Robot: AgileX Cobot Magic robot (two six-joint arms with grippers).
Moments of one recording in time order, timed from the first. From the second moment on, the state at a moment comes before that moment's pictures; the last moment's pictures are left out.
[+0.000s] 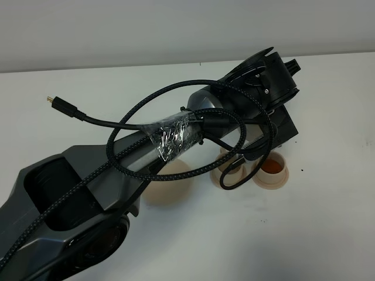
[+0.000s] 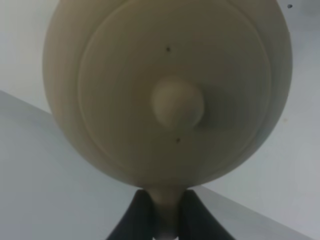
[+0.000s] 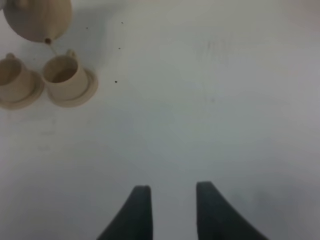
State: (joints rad) left arm -0.88 2.40 -2.18 0.65 0.93 1.58; right arm 0.06 0.06 -0.48 0.14 1.07 -0.07
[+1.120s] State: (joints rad) left arm -0.88 2.40 -2.18 0.65 0.93 1.59; right arm 0.06 0.06 -0.48 0.14 1.07 -0.07
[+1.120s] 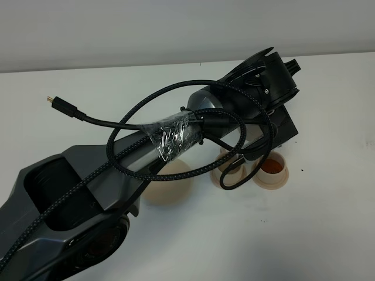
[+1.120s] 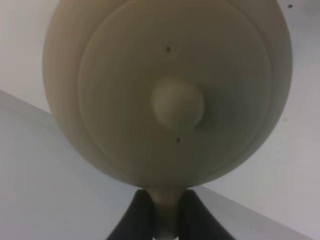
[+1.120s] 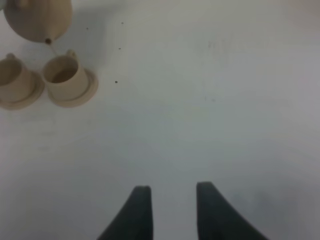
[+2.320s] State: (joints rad) left arm -0.88 2.40 -2.18 0.65 0.94 1.64; right arm 0.06 0.06 -0.48 0.14 1.07 -0.07
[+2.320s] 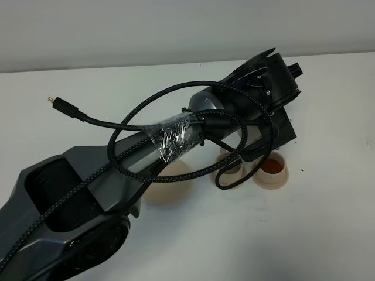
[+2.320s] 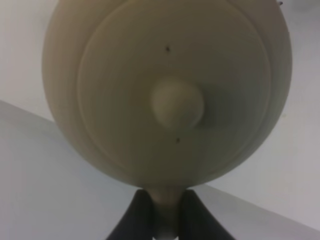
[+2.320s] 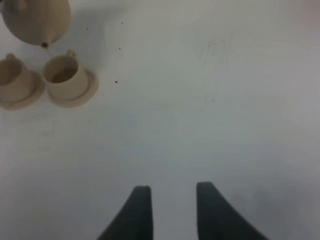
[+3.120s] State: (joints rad) left arm -0.88 2.40 -2.18 0.67 0.94 1.69; right arm 0.06 0.06 -0.48 0.14 1.07 -0.07
